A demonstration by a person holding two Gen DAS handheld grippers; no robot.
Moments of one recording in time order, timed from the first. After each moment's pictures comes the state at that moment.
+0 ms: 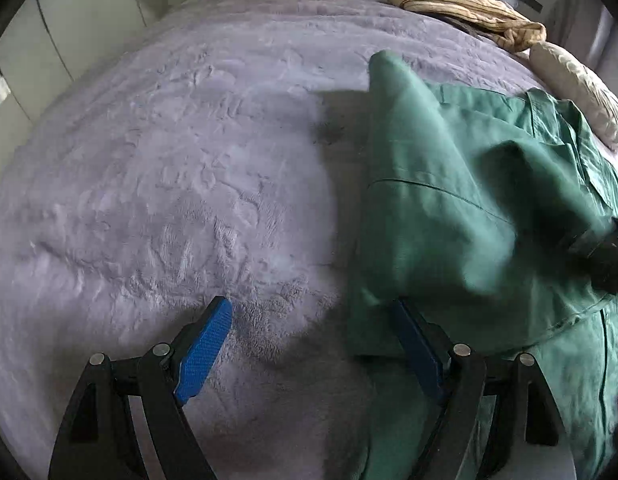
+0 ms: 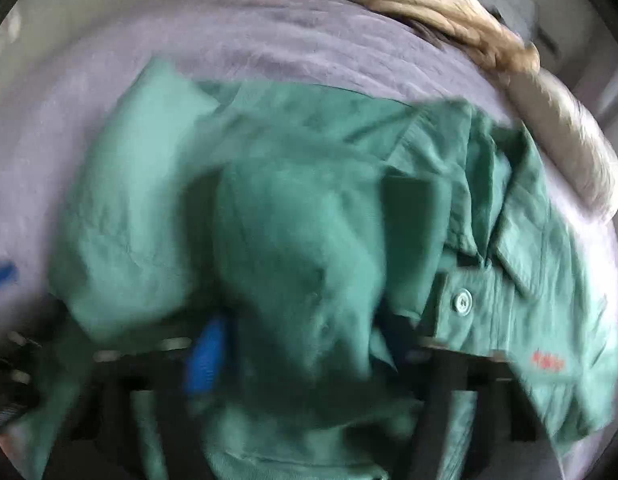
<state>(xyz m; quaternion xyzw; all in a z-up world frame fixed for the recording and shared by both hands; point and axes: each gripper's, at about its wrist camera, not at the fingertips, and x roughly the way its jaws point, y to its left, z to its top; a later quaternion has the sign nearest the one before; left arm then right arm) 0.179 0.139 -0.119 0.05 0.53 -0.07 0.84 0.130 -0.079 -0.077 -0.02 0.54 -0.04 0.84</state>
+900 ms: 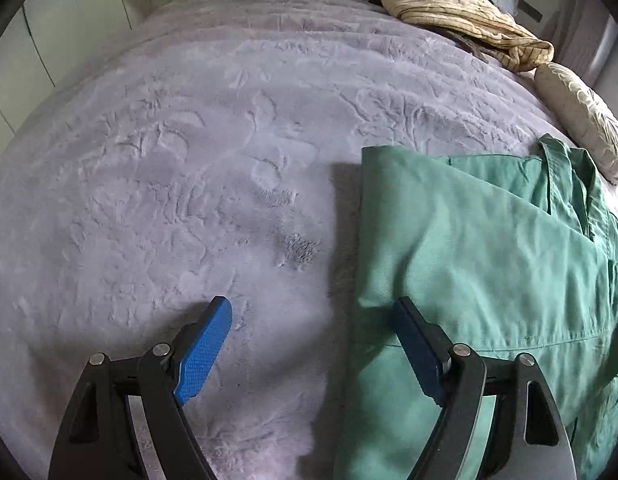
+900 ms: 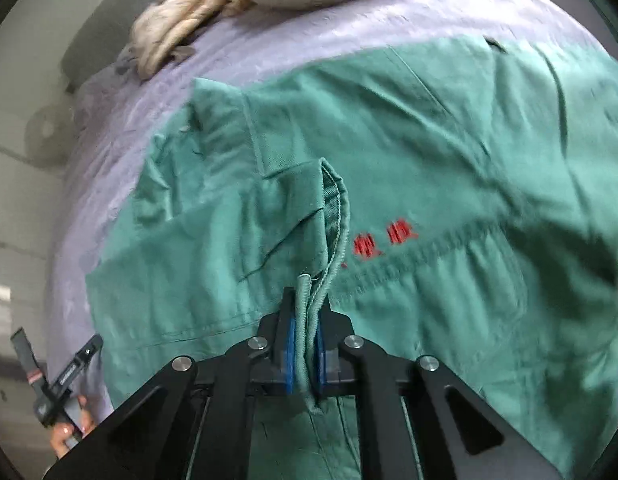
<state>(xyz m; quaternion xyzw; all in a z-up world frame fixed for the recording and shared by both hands) 0.275 0.102 -0.118 0.04 0.54 -0.09 0.84 0.026 -0.303 -0.066 0.34 0.49 -0.14 0.79</state>
